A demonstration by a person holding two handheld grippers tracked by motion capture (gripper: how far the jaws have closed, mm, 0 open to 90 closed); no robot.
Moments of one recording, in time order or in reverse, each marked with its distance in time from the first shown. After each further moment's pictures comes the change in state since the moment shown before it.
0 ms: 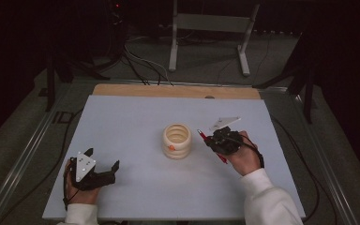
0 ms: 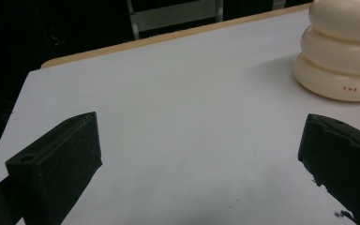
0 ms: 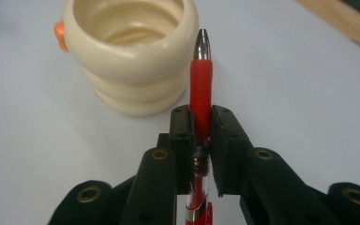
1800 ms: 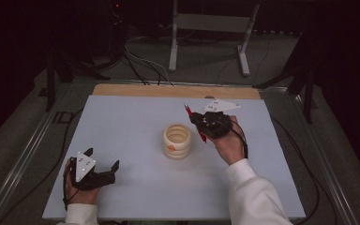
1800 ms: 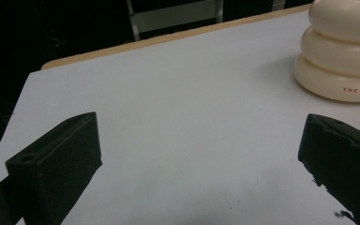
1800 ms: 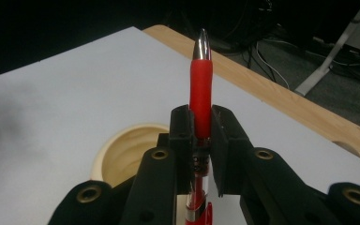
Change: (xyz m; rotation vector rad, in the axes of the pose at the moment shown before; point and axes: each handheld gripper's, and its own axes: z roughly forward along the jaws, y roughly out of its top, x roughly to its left) left arm 0.000 0.000 0.000 -0.004 0.000 0.001; right arm 0.005 0.054 -0.005 -0.339 0.002 0.062
